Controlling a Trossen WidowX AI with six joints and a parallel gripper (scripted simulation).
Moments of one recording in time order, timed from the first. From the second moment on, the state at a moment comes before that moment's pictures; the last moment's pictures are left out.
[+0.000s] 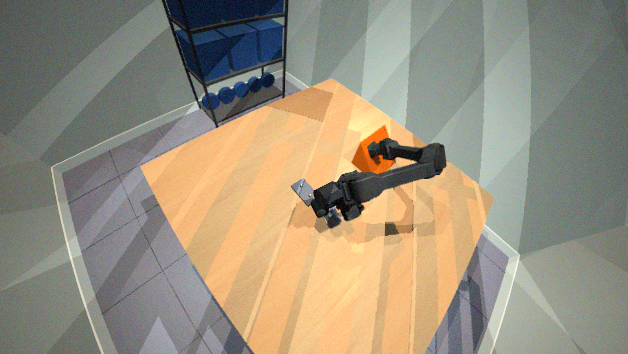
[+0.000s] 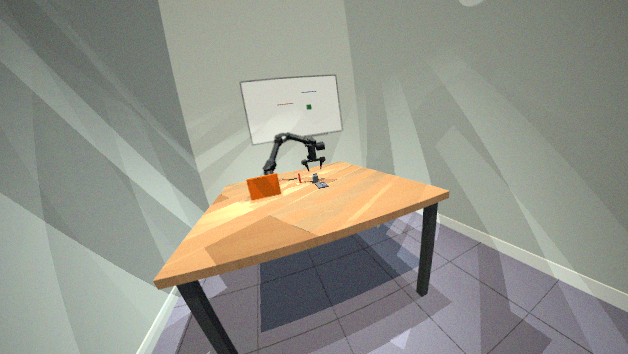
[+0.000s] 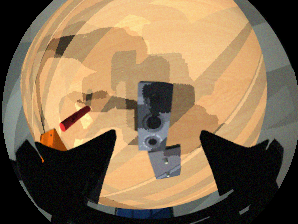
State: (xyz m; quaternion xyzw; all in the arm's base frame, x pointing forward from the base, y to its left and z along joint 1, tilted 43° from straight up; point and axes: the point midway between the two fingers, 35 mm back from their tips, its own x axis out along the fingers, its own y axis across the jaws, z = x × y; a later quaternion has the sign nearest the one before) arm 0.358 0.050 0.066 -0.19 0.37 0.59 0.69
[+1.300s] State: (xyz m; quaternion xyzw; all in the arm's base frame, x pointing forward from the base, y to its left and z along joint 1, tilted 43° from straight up) arm 0.358 0.094 0.023 -0.19 0.36 0.59 0.69
